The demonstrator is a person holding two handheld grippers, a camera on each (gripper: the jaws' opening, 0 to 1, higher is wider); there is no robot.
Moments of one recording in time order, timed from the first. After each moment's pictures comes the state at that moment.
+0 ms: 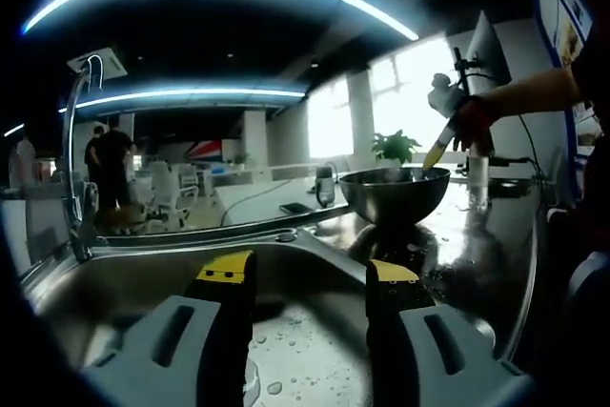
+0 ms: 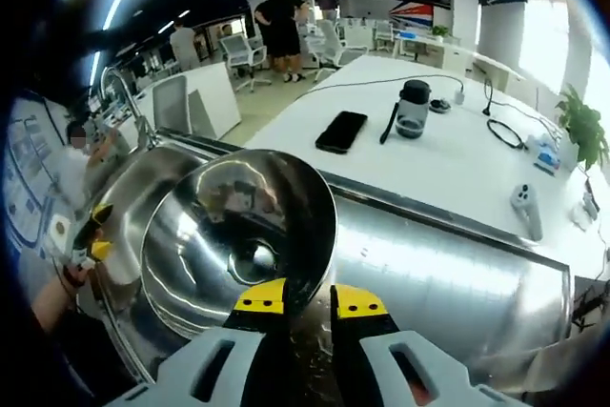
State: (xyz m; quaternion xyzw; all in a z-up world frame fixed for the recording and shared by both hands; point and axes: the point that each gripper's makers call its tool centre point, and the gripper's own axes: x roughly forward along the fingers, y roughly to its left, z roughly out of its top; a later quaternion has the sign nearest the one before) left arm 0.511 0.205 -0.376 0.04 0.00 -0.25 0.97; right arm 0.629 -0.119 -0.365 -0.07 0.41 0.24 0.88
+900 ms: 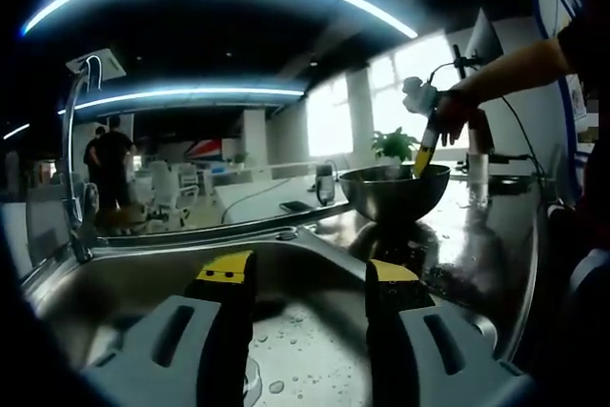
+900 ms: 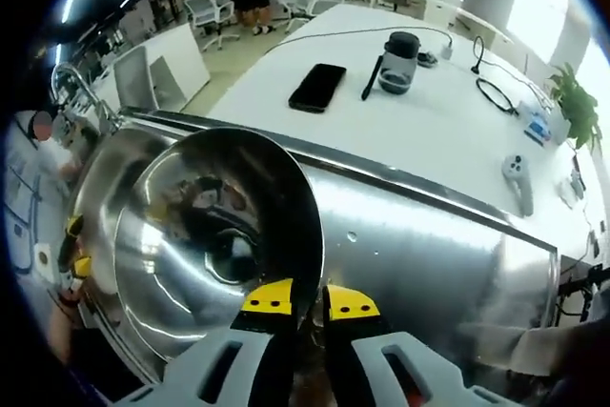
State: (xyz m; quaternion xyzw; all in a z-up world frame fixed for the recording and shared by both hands) left arm 0.510 0.205 -0.377 0.05 0.00 -0.25 0.97; right arm 0.648 -0.122 -0.384 -0.10 0.52 0.17 0.83
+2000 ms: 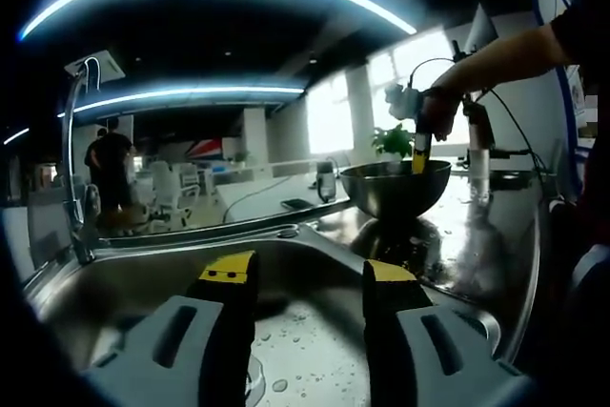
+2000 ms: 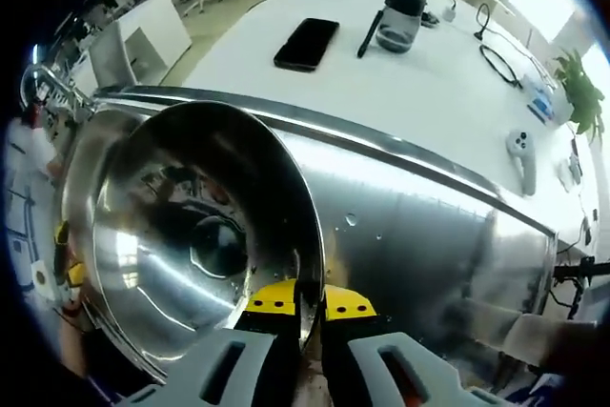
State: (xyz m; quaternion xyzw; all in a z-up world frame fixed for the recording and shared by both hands) left arm 0.512 0.206 -0.380 0.06 0.01 -0.24 0.97; right arm 0.647 -0.123 -0.404 -0.11 0.60 0.13 0.78
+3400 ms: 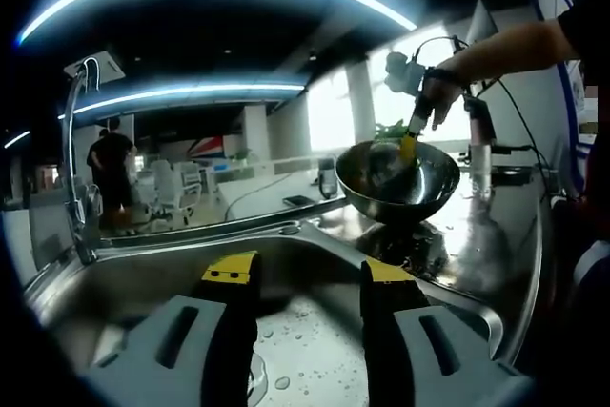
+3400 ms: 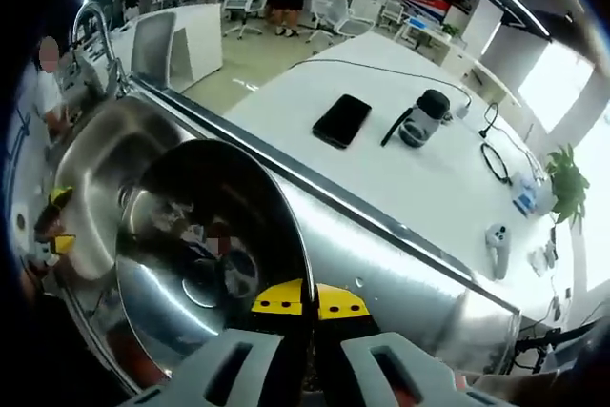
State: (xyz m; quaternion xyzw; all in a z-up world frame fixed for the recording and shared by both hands) left arm 0.512 0.207 -0.383 0.06 0.01 -0.24 0.97; right arm 0.665 -0.080 -0.357 -0.22 0.45 0.19 0.84
